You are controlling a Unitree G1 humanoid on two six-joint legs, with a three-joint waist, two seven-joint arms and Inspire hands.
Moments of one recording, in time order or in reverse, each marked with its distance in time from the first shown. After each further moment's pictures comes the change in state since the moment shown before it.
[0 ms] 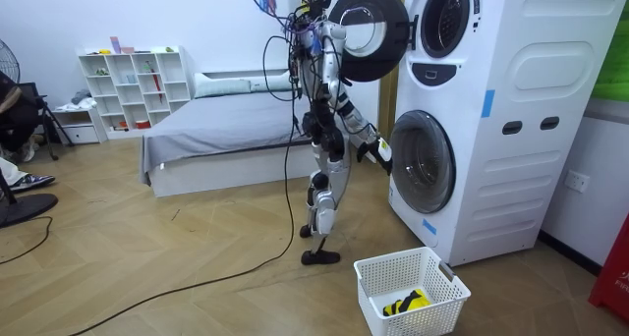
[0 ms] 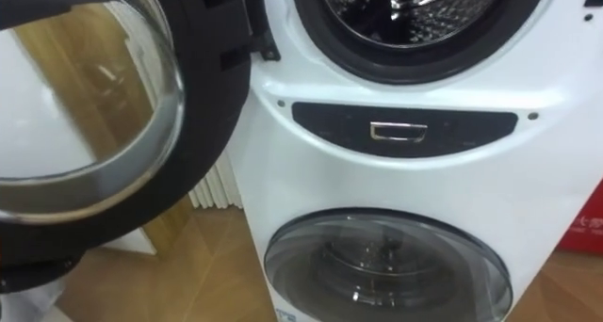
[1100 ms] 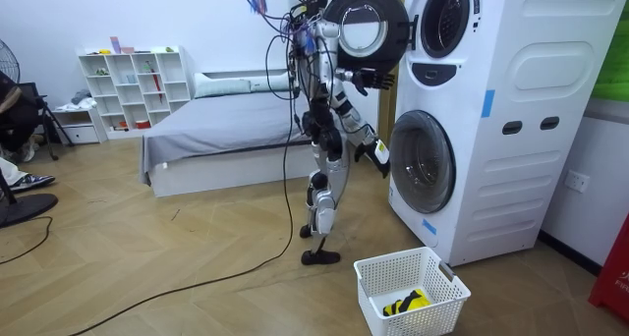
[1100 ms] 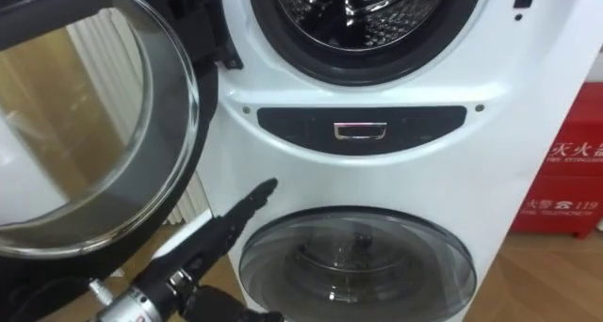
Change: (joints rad) left arm 0.040 -0.047 -0.424 -0.364 0.274 -0.039 -0.627; right arm -0.112 -0.014 0.090 0.131 0.096 0.013 0.007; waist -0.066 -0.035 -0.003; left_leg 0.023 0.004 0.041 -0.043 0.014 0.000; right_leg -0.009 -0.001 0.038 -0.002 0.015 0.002
